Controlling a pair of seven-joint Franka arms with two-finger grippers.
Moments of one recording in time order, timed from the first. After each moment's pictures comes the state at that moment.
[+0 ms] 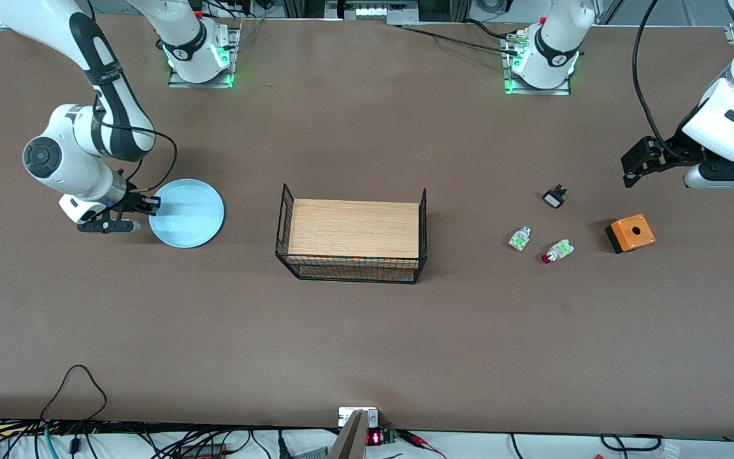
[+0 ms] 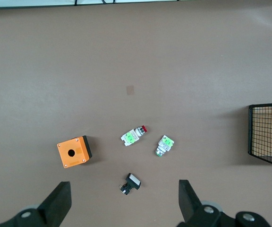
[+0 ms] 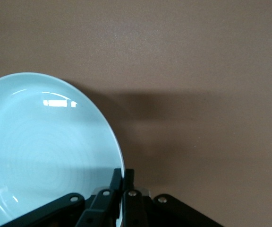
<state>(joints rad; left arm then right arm) -0.06 0.02 -0.06 -1.60 0.06 1.72 -0.11 0.06 0.28 -0.13 -2.30 0.04 2.50 -0.10</state>
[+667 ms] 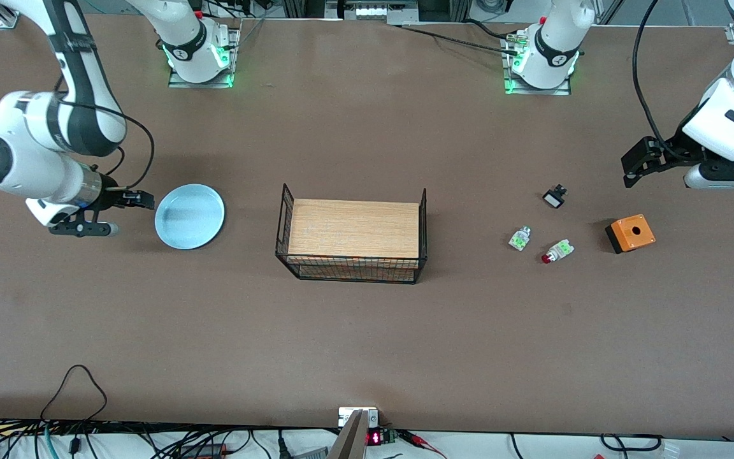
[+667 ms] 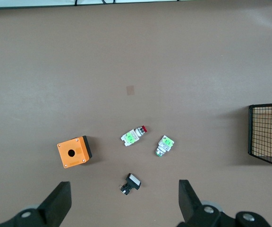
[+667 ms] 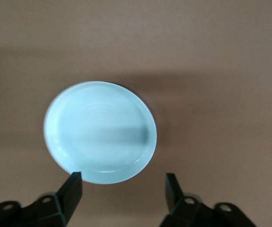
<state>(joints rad) -0.06 0.02 -0.06 -1.60 0.06 1.72 -0.11 0.09 0.19 -0.09 -1.99 0.04 2.00 0.02</state>
